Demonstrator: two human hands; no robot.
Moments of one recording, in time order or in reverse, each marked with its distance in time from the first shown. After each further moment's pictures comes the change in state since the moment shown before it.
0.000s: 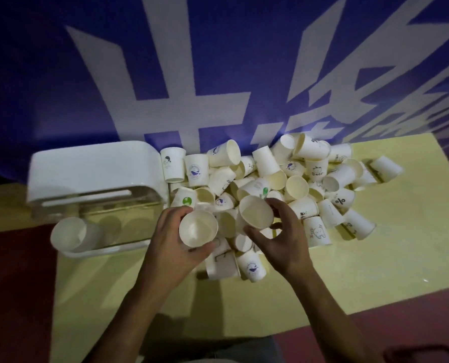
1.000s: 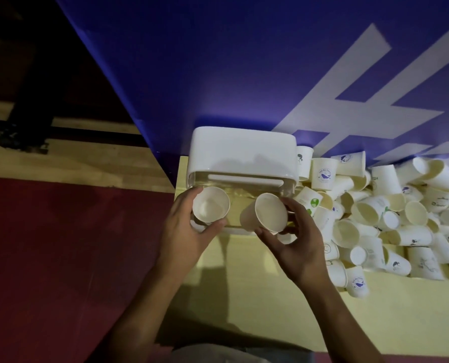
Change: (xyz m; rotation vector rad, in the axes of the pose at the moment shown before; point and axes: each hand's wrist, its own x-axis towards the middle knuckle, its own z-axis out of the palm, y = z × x) left_hand -0.032 -0.162 -0.206 -0.075 0.323 -0.101; right_hand -0.056 -0.165 0.217 0.081 -0.144 -0.099
